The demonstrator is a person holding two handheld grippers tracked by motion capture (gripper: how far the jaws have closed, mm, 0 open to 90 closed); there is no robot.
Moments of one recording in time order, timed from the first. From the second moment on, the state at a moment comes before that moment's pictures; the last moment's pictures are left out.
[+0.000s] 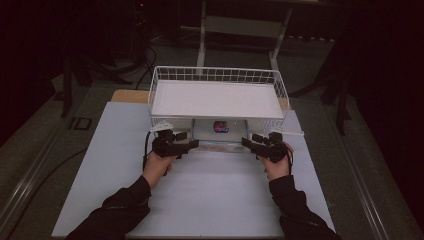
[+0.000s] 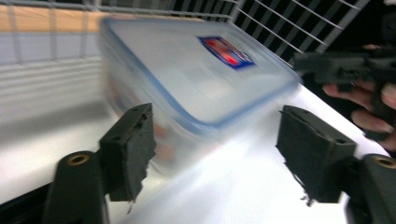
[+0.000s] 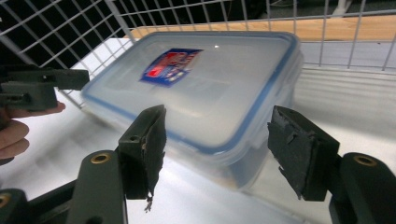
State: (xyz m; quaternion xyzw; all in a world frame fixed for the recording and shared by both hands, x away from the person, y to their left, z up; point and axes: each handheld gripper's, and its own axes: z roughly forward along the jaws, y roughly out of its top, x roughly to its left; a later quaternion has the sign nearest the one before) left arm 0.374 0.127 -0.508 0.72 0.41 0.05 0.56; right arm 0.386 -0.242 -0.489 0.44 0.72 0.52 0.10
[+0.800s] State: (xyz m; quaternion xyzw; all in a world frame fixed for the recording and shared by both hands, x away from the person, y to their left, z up) left arm 0.295 0.155 -0.499 0.73 0.36 0.06 0.57; right arm 0.364 -0.179 -0.510 0.40 0.79 0.45 0.09
